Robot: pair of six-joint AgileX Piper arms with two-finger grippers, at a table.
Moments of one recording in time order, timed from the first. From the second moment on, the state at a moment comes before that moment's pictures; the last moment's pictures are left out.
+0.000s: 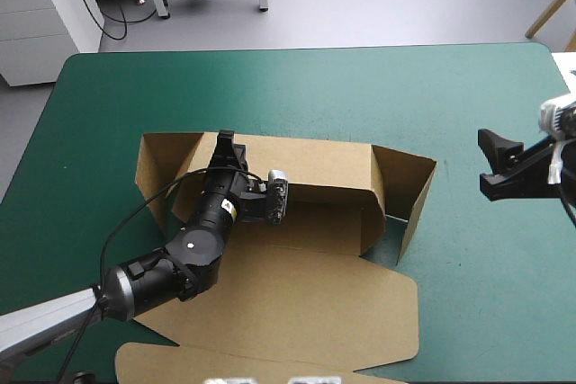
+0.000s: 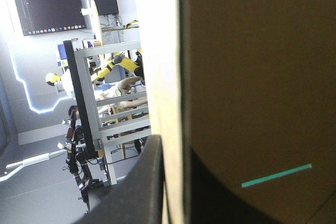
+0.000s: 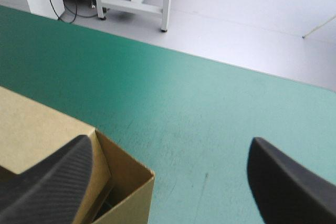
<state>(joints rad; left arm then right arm) -0.96 1.38 -0.83 1.48 0.70 -0.23 0.03 0.86 -1.42 0.23 1.01 -0.29</state>
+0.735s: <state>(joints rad) -0.96 1.38 -0.83 1.49 0.70 -0.28 0.03 1.46 -1.78 0.33 1.05 -0.29</state>
